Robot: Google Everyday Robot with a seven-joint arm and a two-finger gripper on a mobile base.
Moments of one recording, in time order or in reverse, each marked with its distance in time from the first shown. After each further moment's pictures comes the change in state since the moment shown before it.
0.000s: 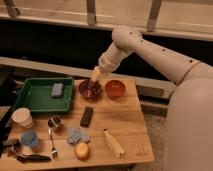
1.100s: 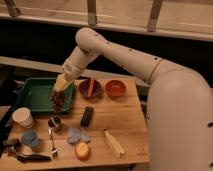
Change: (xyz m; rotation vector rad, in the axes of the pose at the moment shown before) arm -0.013 0.163 0.070 -0.258 0.089 -0.362
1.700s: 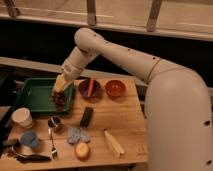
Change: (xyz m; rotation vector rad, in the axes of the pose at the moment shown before) arm -0.007 0.004 0.011 -0.002 0.025 -0.020
